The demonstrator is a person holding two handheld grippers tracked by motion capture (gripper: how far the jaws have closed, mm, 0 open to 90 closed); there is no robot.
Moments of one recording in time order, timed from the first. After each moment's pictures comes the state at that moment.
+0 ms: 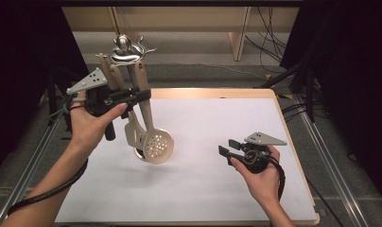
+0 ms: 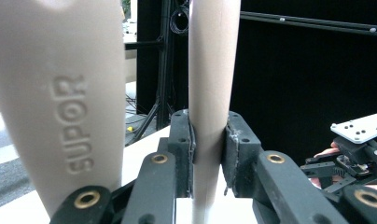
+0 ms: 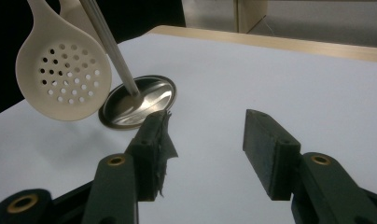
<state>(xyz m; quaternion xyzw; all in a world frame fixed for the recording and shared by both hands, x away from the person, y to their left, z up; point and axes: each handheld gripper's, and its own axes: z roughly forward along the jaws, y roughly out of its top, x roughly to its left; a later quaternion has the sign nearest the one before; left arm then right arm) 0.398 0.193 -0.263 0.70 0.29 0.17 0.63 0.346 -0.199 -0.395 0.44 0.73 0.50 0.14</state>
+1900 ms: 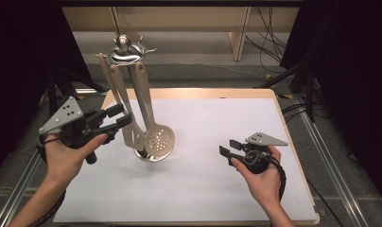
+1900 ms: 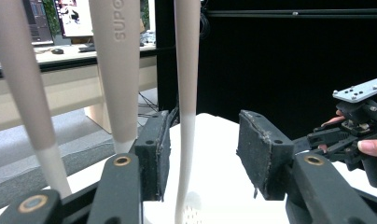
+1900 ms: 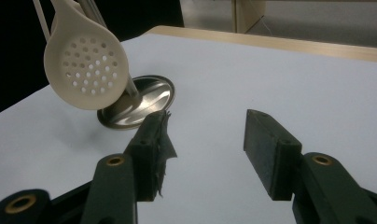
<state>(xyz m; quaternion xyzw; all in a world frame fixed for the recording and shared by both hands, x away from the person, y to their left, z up) 0.340 0.233 -0.292 0.69 0.28 0.24 0.63 0.347 -0.201 -0.396 0.43 0.73 0.50 0.16</state>
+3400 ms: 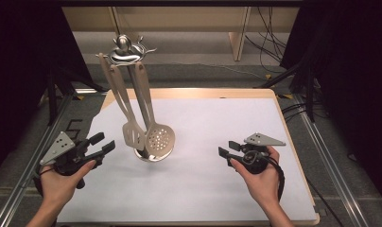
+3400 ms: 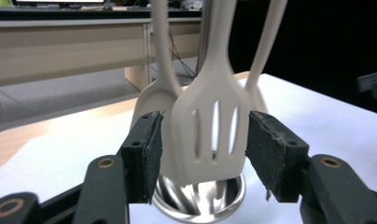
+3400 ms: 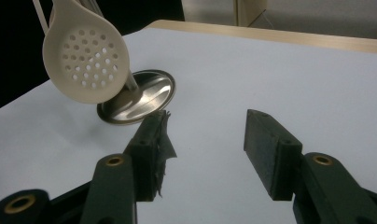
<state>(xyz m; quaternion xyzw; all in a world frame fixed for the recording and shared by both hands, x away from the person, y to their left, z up) 0.329 0.289 -0.396 0.68 0.37 0.26 0.58 0.349 -0.200 -0.402 0.43 0.74 0.50 0.15</state>
